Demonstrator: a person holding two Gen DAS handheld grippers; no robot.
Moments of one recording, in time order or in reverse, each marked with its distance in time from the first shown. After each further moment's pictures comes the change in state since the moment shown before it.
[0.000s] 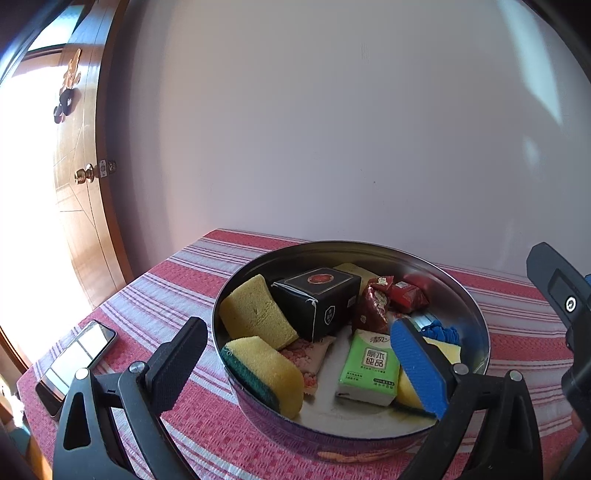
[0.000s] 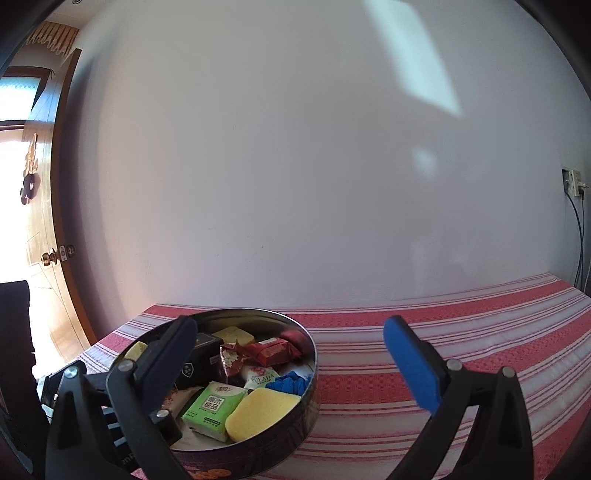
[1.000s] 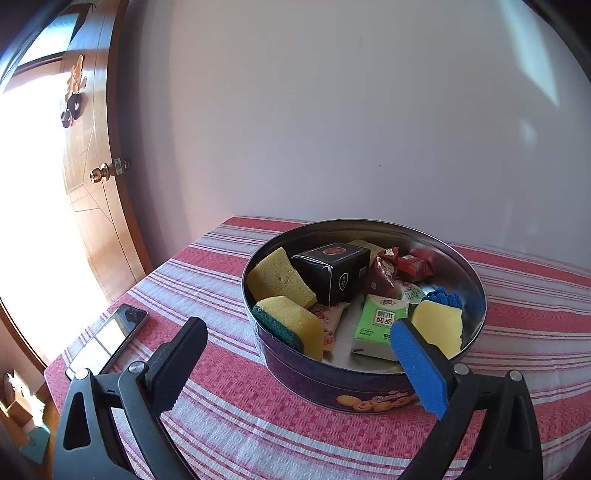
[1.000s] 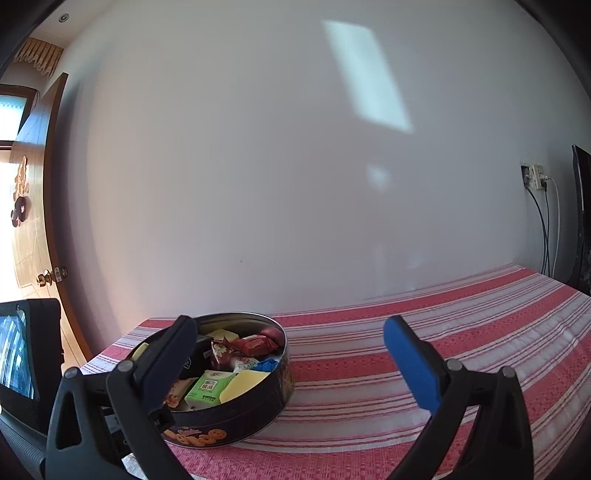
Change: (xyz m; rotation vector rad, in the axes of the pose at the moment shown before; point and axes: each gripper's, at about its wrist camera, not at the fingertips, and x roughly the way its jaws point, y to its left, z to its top) left arm -0.031 0.005 -0.012 0.042 0.045 0.052; right arm -0.079 -0.012 -0.005 0.059 -0.064 -0.079
